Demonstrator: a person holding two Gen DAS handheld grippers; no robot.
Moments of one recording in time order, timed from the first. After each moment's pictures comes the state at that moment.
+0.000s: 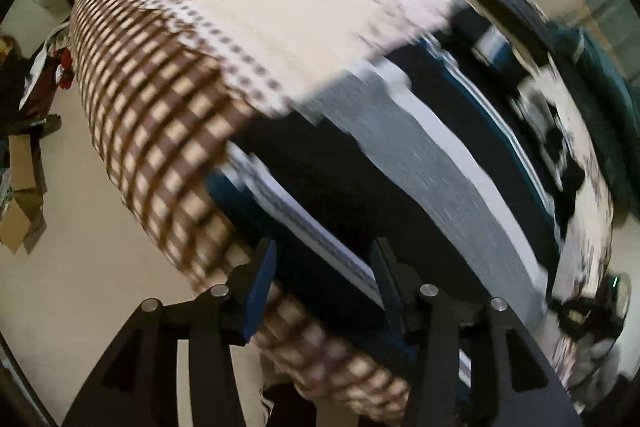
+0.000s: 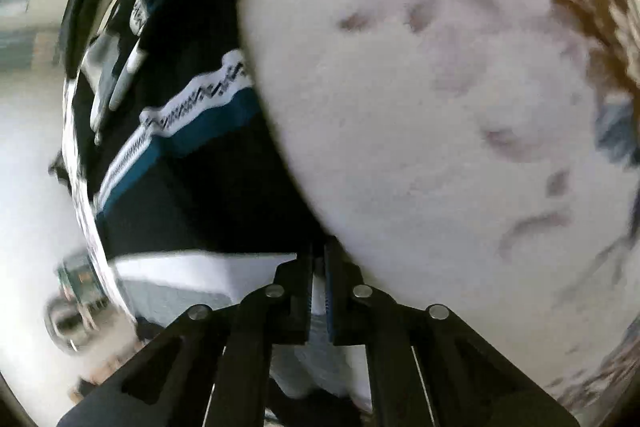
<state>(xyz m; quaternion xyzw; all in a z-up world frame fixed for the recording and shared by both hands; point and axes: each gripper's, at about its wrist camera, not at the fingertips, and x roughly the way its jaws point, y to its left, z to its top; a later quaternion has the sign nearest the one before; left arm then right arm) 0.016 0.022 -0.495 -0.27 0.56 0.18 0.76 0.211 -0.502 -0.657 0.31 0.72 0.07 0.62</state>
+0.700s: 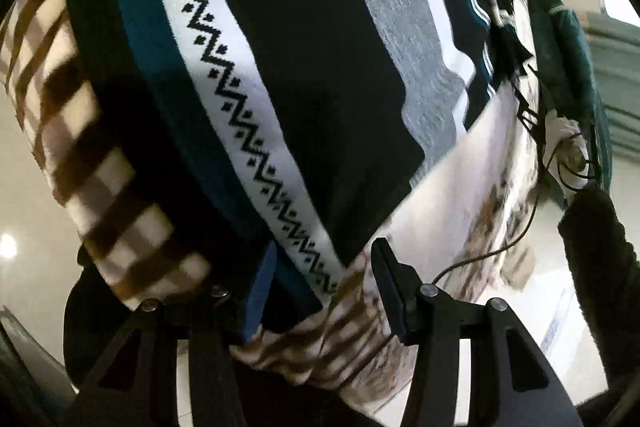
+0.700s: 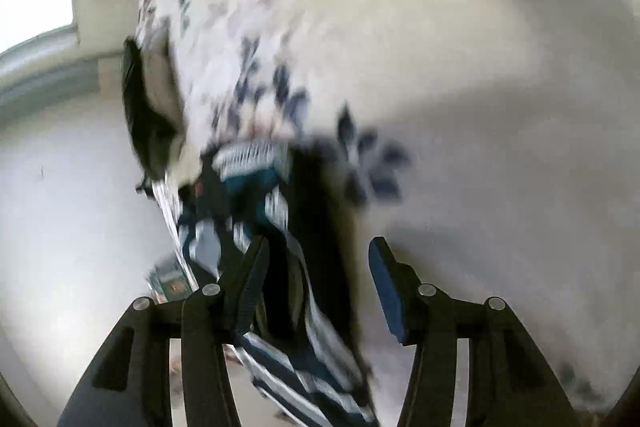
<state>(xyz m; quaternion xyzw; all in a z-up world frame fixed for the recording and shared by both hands) -0.015 -0.226 -0.596 -0.52 0.59 0.08 0.62 0.549 -0.580 -0.695 0.45 0.66 0.16 0.58</state>
